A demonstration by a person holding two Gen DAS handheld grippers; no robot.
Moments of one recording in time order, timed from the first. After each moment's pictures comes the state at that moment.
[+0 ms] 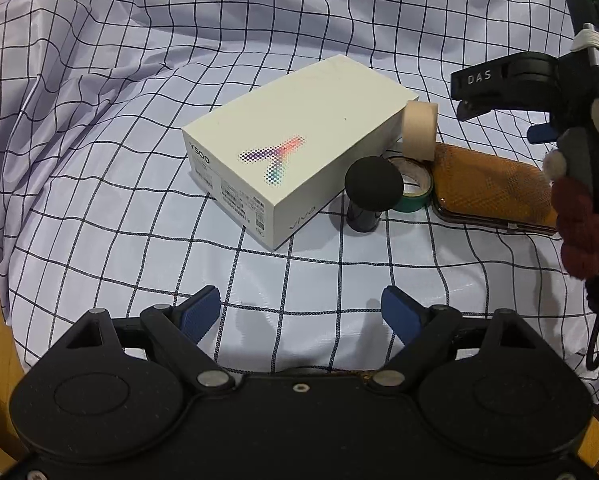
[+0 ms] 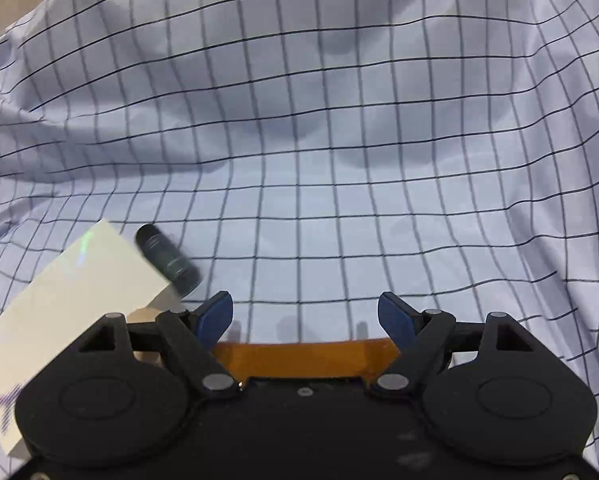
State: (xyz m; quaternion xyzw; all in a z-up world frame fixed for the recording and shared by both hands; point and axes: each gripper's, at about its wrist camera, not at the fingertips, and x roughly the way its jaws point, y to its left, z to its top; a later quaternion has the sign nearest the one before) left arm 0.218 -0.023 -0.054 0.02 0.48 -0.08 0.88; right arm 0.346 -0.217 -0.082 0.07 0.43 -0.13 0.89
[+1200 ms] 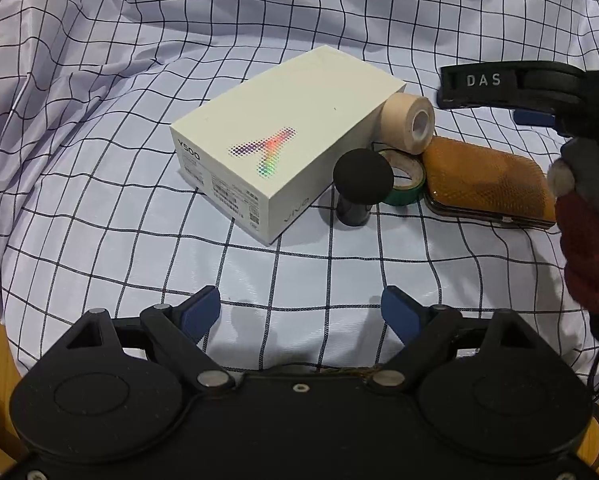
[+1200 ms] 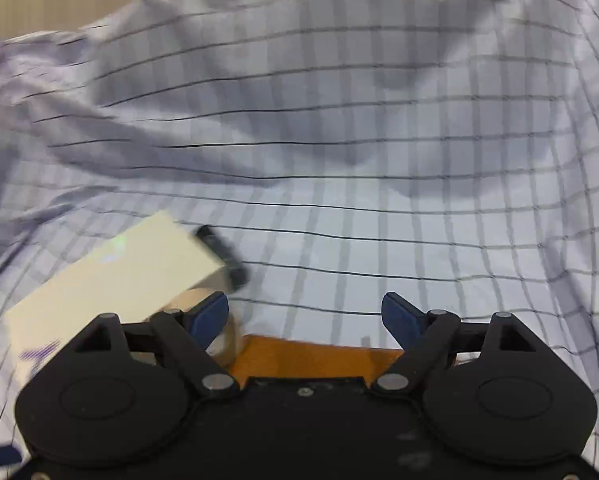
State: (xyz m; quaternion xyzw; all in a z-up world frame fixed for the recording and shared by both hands) left arm 0.217 -0.028 -0.061 0.02 0.48 -0.08 0.87; right arm 0.319 -0.202 -0.068 0.04 0.38 -0.03 0.93
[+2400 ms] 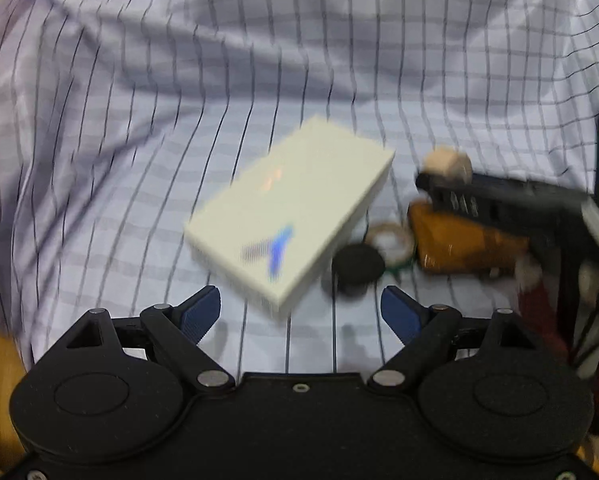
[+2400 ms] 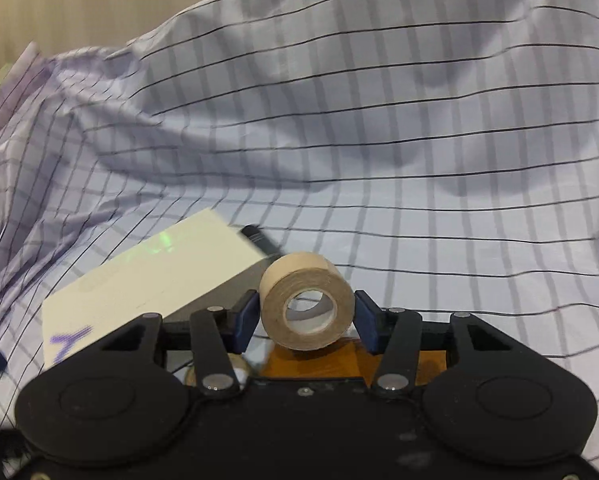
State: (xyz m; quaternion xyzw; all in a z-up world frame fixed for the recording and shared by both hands) left arm 0.242 -0.032 -0.017 0.07 0.43 -0.11 0.90; right arm 0.316 -0.204 -0.079 0.08 0.34 0.03 0.94
